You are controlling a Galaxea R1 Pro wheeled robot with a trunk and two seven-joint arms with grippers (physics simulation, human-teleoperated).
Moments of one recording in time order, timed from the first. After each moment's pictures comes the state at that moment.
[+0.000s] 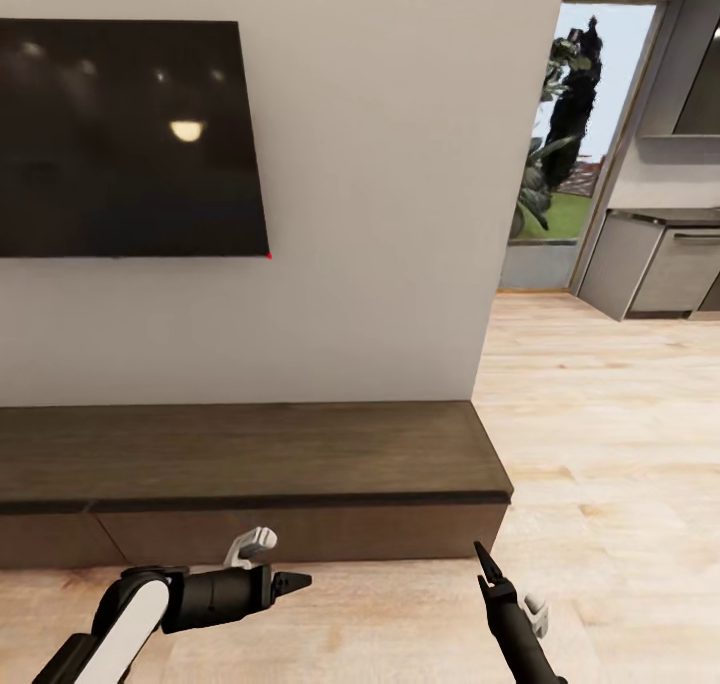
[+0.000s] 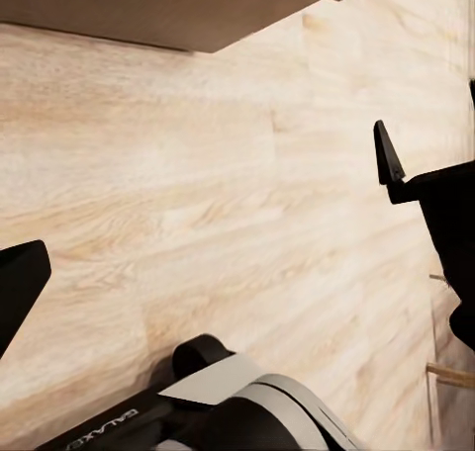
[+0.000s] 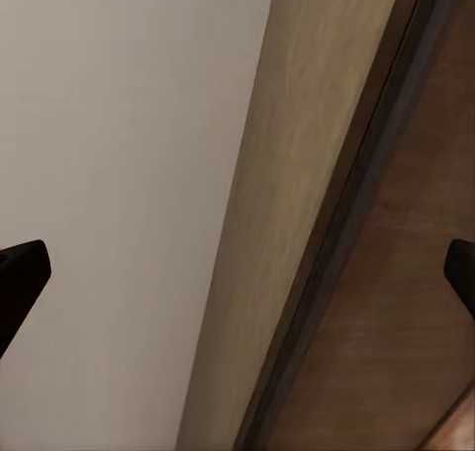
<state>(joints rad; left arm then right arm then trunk) -0.18 0.25 -0.22 -1.47 0.92 1.00 -0.12 -0.26 0.00 -0.16 -0.52 -1.19 0.03 0.79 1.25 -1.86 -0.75</state>
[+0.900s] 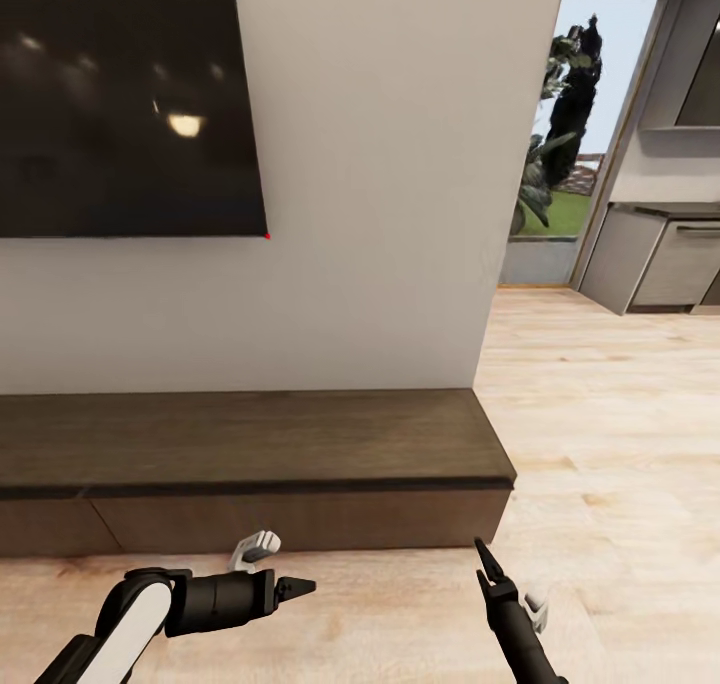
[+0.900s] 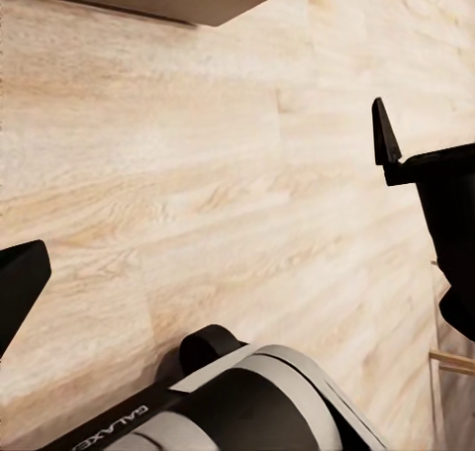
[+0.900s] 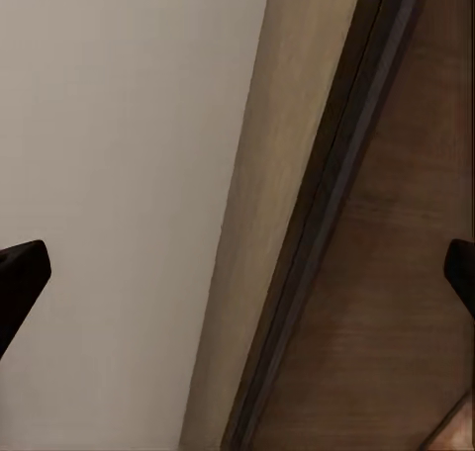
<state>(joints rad) -0.18 0.26 -0.25 -1.47 0.95 1.00 -0.12 -0.26 0.00 -0.16 -0.51 -1.19 0.04 0.85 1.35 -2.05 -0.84</state>
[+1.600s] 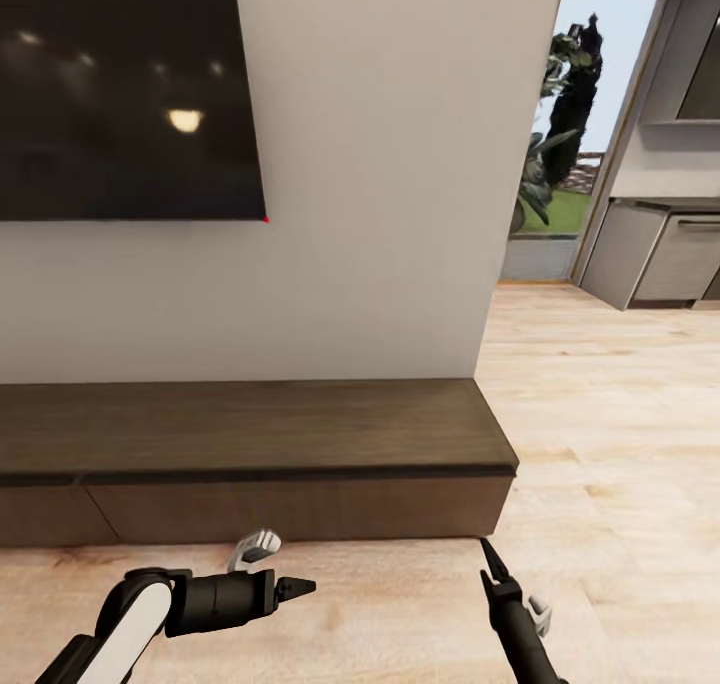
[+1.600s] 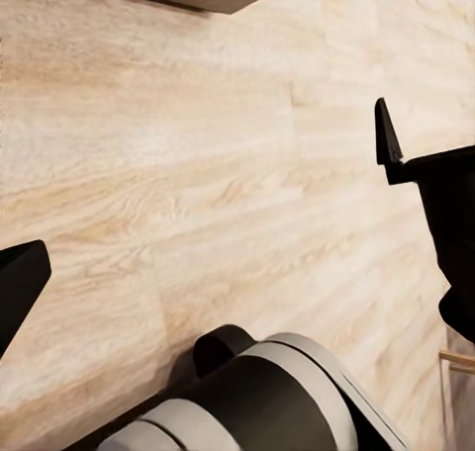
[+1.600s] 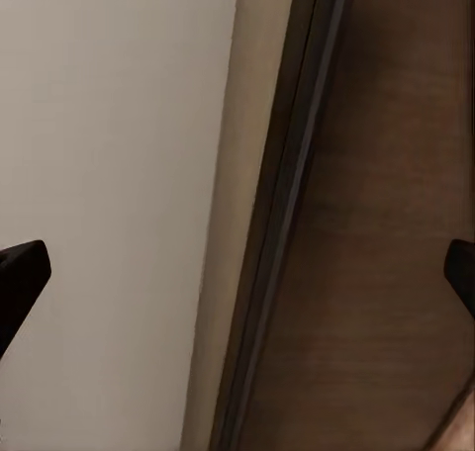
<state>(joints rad) -0.18 0.26 -0.25 -1.47 0.95 1.00 -0.12 -0.26 0.01 -0.17 -0.51 -1.25 0.03 0.84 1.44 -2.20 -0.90</state>
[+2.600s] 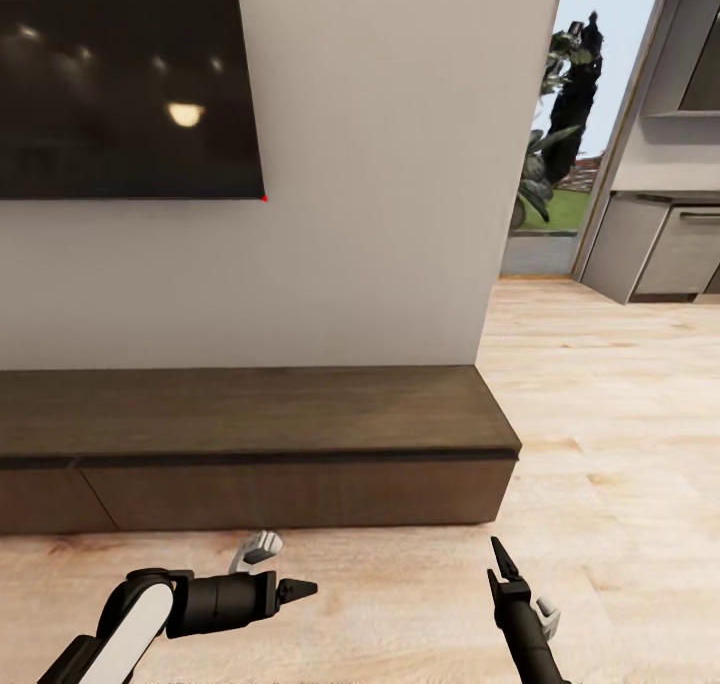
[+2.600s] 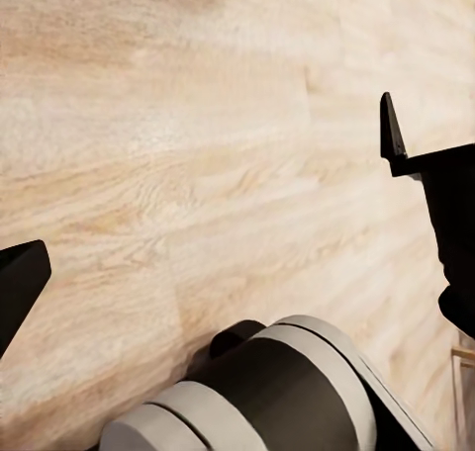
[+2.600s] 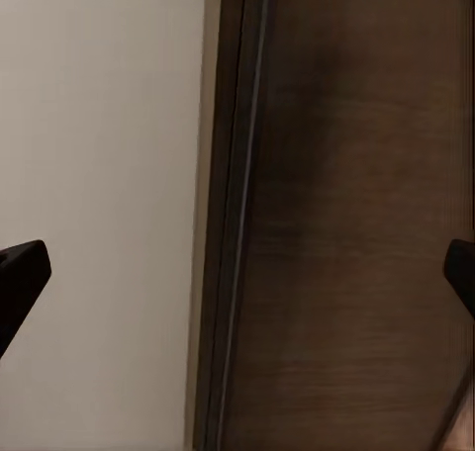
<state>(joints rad) -0.18 0.25 -0.26 -1.47 0.95 1.00 -0.12 -0.26 0.00 -0.17 -0.51 -1.34 0.03 0.84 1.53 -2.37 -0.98</state>
